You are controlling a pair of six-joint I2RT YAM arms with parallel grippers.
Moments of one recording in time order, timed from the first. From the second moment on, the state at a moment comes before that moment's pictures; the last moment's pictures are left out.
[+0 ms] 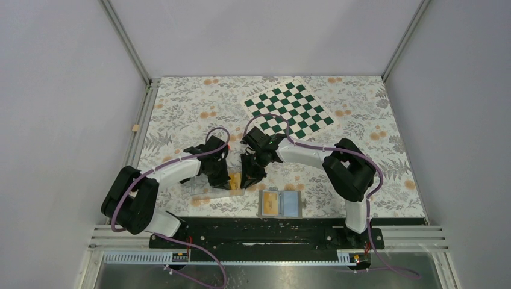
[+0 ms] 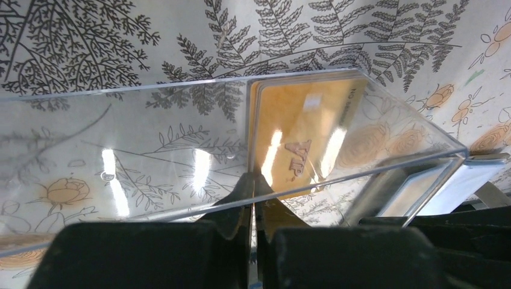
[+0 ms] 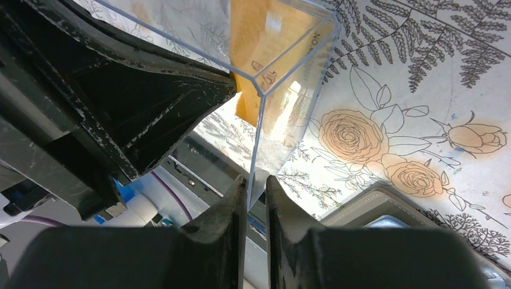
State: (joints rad) left arm -0.52 1.43 0.72 -0.57 0.18 -0.76; right arm 0.89 1.94 1.31 -0.52 -0.48 0.75
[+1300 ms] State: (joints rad) left arm -0.67 1.47 0.82 -0.71 0.02 -0.73; right arm 0.89 1.94 1.31 -0.54 -0.49 0.75
